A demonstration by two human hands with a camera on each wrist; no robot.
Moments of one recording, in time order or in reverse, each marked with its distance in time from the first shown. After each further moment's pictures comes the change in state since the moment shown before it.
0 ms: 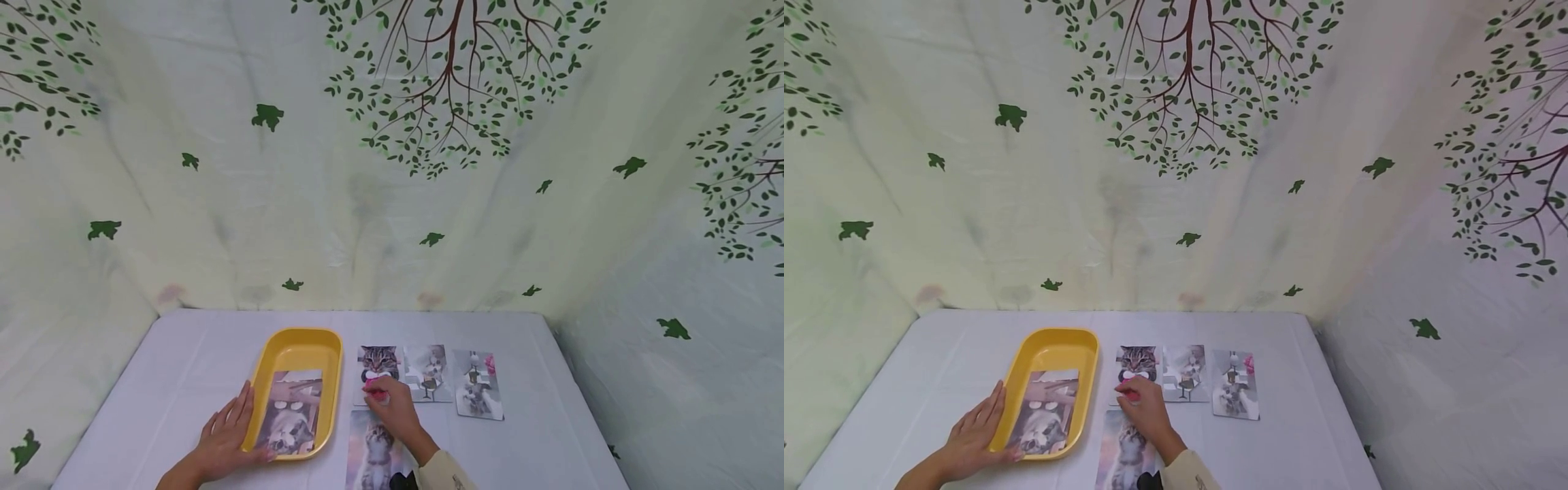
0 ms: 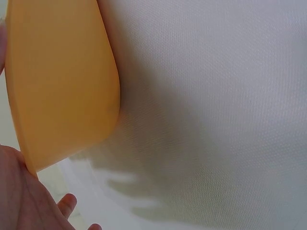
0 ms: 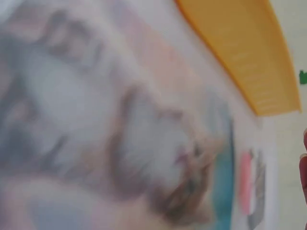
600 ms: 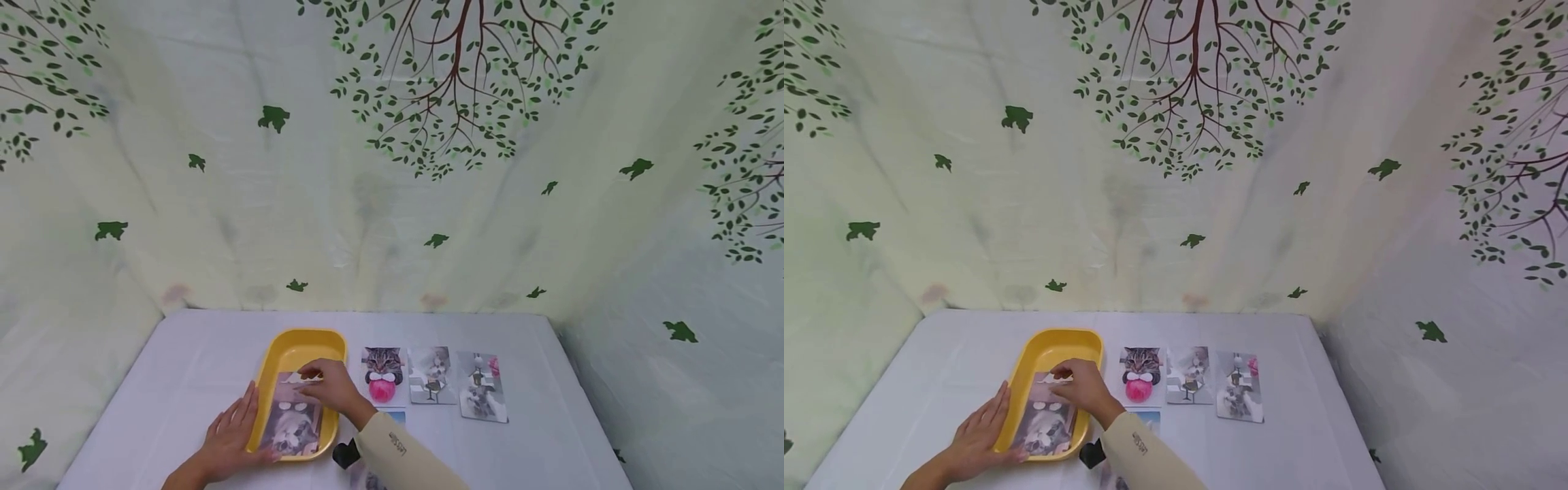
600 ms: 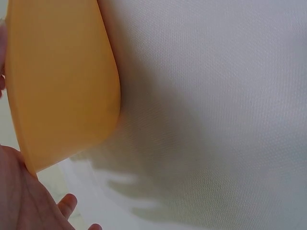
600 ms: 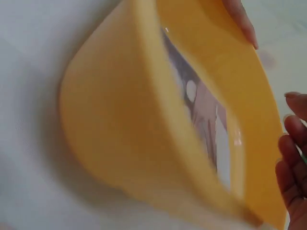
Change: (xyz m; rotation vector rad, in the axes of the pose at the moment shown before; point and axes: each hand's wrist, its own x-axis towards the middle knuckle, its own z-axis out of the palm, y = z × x) left_hand -0.002 0.001 -0.003 0.025 0.005 0.017; right_hand 0.078 -0.062 0.079 0.046 -0.398 0.276
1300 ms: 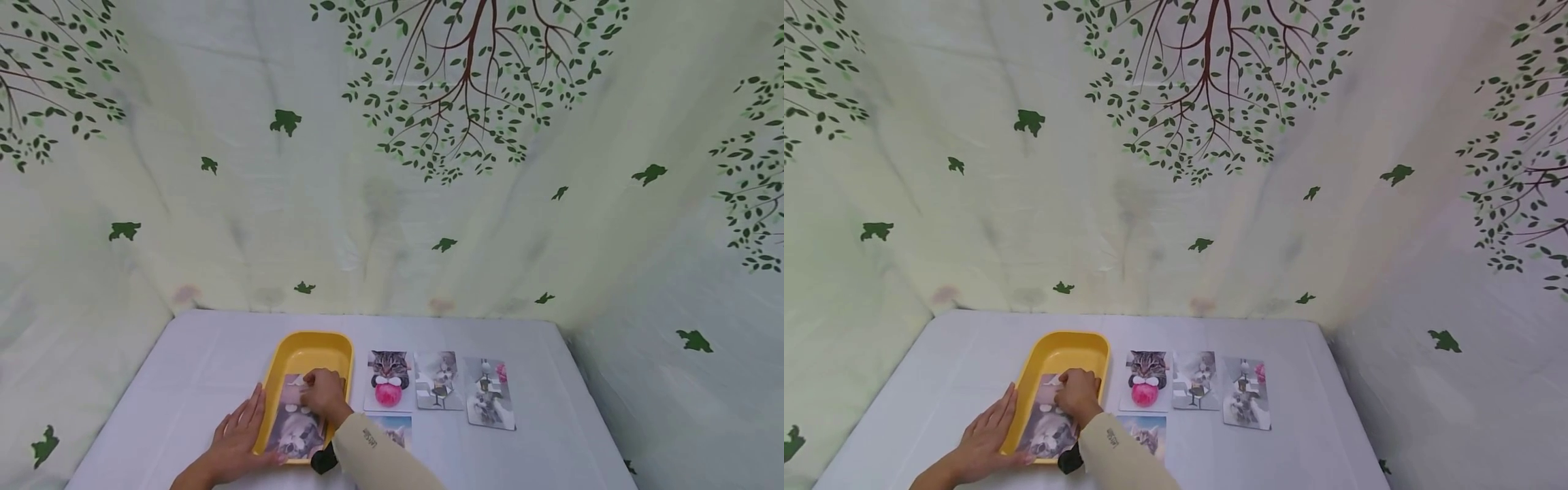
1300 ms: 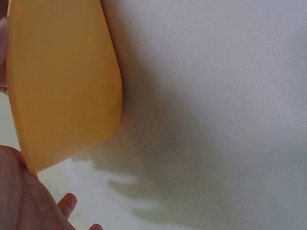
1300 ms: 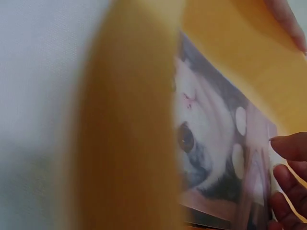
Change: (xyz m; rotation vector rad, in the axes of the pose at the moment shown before) left_hand -0.001 0.000 0.001 -0.006 0.002 -0.017; right_hand 0.020 0.001 0.049 -0.103 0.120 0.427
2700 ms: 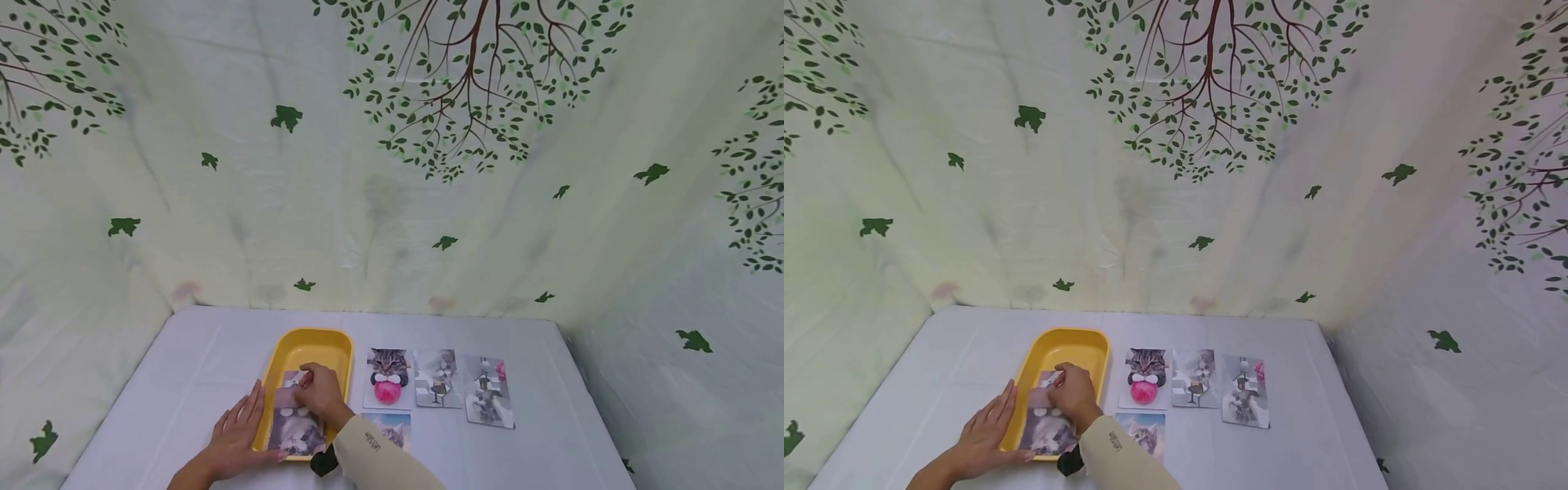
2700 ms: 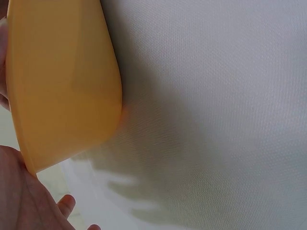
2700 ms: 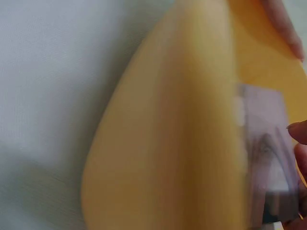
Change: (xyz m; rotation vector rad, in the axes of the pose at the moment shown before) left_hand 0.000 0.000 0.002 -0.032 0.008 -0.008; right_hand -0.004 0.000 -0.003 0.161 -0.009 -0.167
